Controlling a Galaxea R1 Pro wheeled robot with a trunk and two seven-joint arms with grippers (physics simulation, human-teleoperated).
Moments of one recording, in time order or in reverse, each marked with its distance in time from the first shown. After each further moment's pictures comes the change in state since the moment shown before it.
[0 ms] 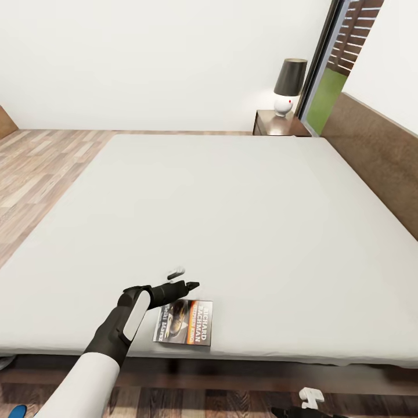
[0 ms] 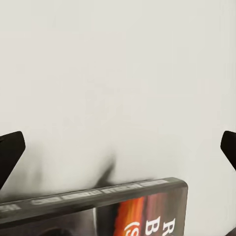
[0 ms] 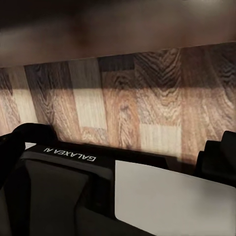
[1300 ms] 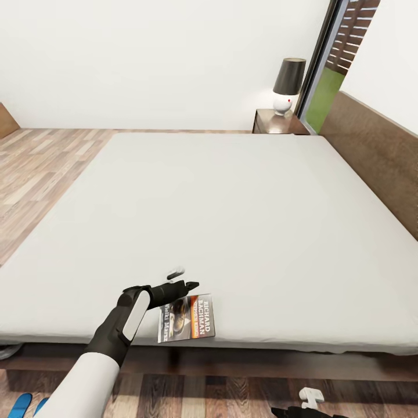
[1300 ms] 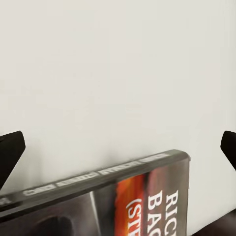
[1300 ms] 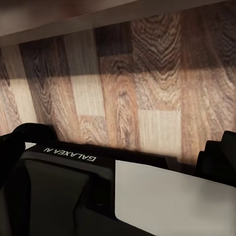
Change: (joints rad) left arm 0.000 0.002 0.002 0.000 0.002 0.000 -0.002; right arm 0.000 0.000 0.000 0.000 0.000 0.000 0.000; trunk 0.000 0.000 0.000
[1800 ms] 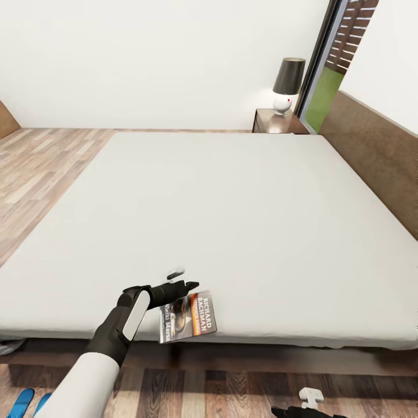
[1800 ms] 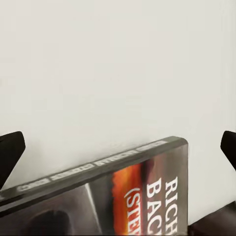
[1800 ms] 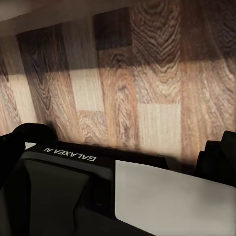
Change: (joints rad) left arm 0.000 0.000 0.000 0.000 0.000 0.000 0.000; right arm 0.000 0.000 0.000 0.000 0.000 0.000 0.000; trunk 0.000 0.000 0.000
